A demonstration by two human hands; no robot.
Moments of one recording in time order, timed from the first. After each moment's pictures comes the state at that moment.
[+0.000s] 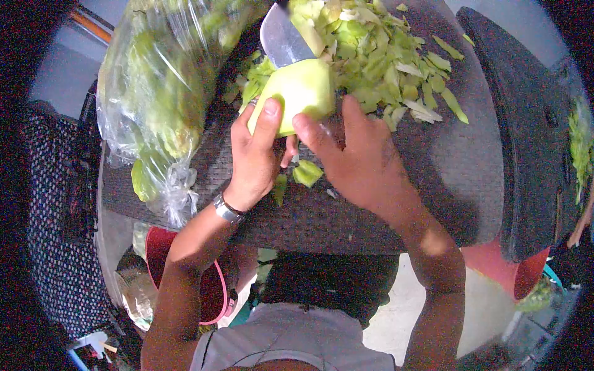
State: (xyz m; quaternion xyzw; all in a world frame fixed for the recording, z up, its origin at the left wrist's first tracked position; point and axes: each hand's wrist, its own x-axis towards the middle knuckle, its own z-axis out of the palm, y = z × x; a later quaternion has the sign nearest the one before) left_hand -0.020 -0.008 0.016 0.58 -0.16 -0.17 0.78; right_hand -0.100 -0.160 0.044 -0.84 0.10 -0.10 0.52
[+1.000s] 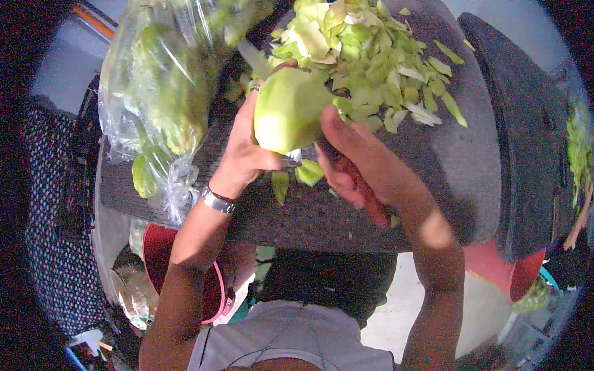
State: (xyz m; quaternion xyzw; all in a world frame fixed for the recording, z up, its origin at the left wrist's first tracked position) left_hand 0.008 0.004 0.011 0.48 -0.36 -0.21 0.77; right_hand -0.104 -0.184 0.034 -0.62 0.05 0.21 0.76
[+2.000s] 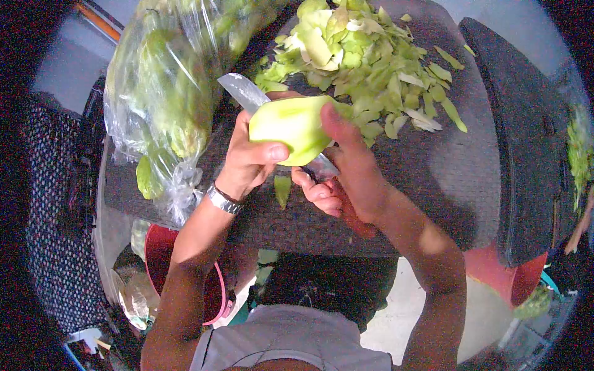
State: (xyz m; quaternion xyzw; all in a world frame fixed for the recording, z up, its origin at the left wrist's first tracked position) left_hand 0.004 0.014 0.020 0.44 -0.25 -0.32 0.80; right_hand -0.101 -0.157 0.029 -0.41 0.07 0.29 0.86
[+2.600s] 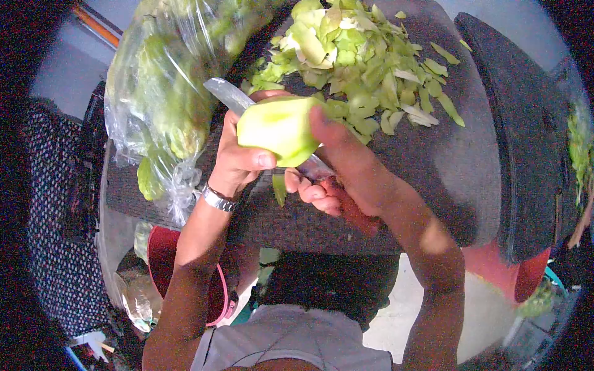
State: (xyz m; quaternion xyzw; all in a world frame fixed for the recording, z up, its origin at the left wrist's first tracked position) left_hand 0.008 0.020 0.032 0.45 -0.32 -0.30 0.78; right_hand -0.103 -0.168 0.027 -0.42 -0.03 0.30 0.86
